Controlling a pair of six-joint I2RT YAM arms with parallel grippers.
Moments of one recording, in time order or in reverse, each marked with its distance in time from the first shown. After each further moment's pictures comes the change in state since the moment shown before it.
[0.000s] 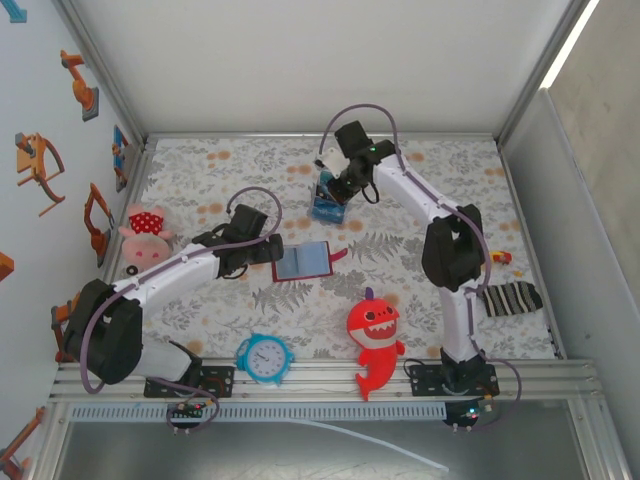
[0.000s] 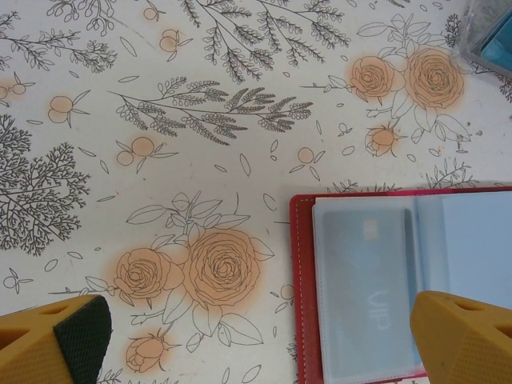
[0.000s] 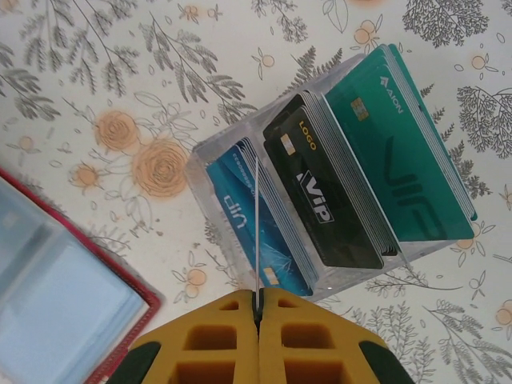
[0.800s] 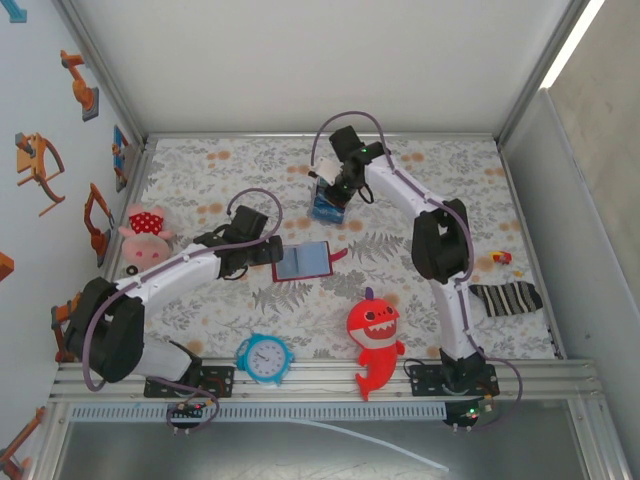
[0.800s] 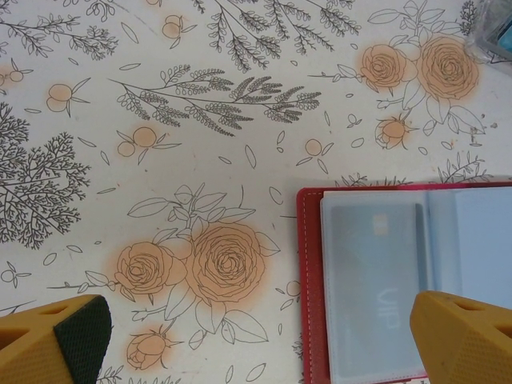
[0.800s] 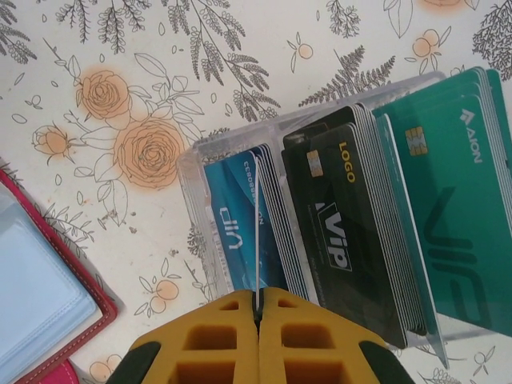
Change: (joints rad) left arm 0.000 0.013 -0.006 0.000 0.000 -0.006; right arm -0.002 0.117 0.076 -0.018 -0.037 -0.207
